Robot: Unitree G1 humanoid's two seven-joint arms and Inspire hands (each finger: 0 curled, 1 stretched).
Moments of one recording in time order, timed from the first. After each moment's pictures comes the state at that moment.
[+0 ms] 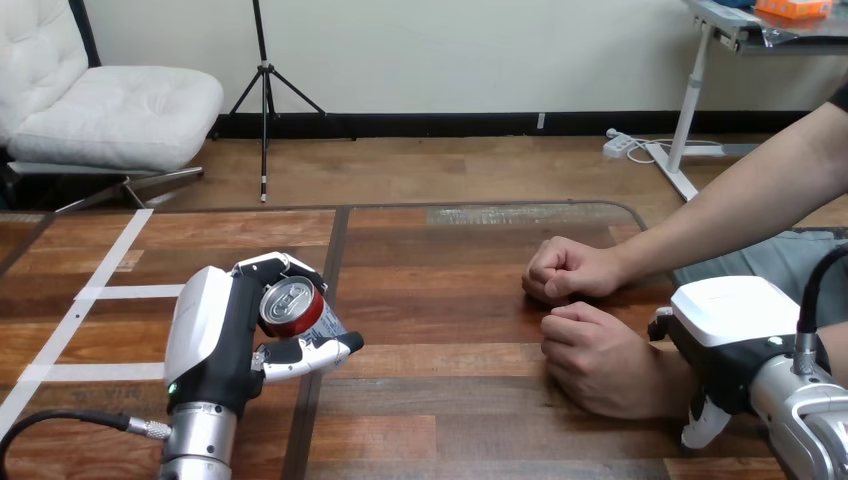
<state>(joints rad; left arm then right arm) -0.09 0.29 -0.13 0.47 0.48 -0.42 0.39 0.01 -0.57 0.11 -0.30 -1.22 0.19 0.66</state>
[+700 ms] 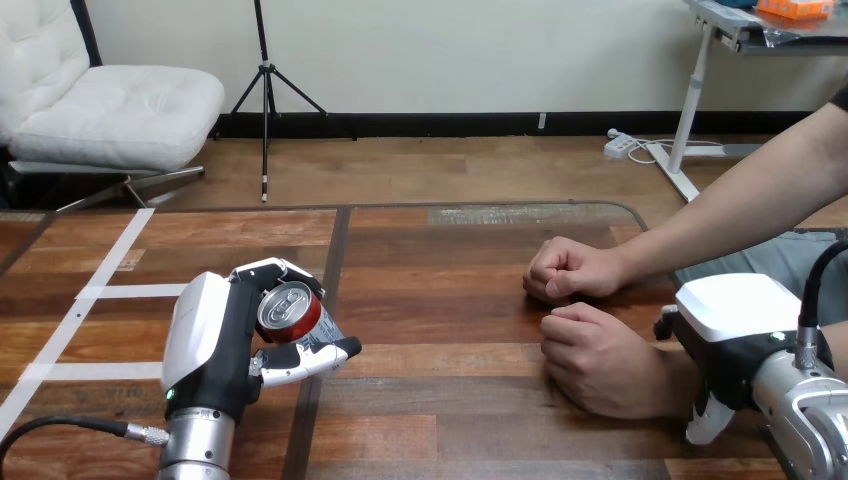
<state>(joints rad) -0.08 0.29 -0.13 0.47 0.48 -0.42 0.39 -0.01 -0.57 0.11 -0.27 -1.23 0.20 0.67</state>
